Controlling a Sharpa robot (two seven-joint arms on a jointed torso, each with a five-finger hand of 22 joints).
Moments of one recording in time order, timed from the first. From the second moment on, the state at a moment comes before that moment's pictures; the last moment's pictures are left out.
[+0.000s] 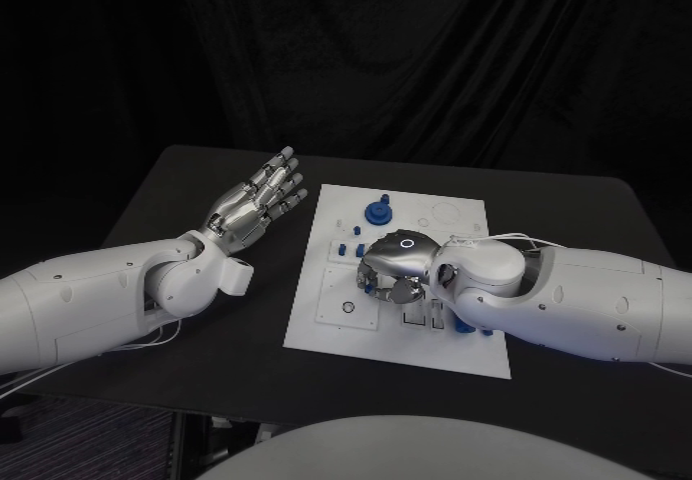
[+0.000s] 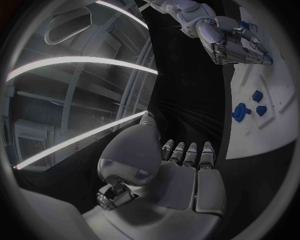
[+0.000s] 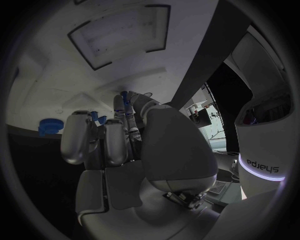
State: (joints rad) left arm 1.16 -0.92 -0.21 1.45 -0.03 0.10 0.68; left_hand 1.27 0.23 -0.30 0.28 0.27 0.05 -0.11 0.01 0.01 0.00 -0.01 0.01 0.00 0.00 0.07 0.00 0.00 0.14 0.00 0.14 0.00 0.00; right arm 1.21 -0.64 -0.24 1.57 -1.76 -0.21 -0.04; right_hand 1.44 -0.12 0.41 0.06 0.23 1.03 0.14 0.13 0.27 1.12 0.08 0.23 0.16 1.46 -0.01 1.35 1.26 0.08 1.46 0.09 1.20 1.31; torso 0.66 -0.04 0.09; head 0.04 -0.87
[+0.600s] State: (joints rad) left arm 1.16 -0.92 -0.21 1.45 -0.03 0.10 0.68; left_hand 1.28 0.23 -0.29 0.28 0.28 0.05 -0.11 0.01 0.01 0.00 0.00 0.01 0.00 0.00 0.07 0.00 0.00 0.14 0.00 0.15 0.00 0.00; right arm 1.21 -0.66 -0.25 1.58 -1.76 -0.22 -0.05; right_hand 1.41 -0.15 0.31 0.10 0.13 0.76 0.09 0.06 0.18 0.83 0.13 0.20 0.16 1.44 0.04 1.31 1.21 0.08 1.40 0.14 1.08 1.31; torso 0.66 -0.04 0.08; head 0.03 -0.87
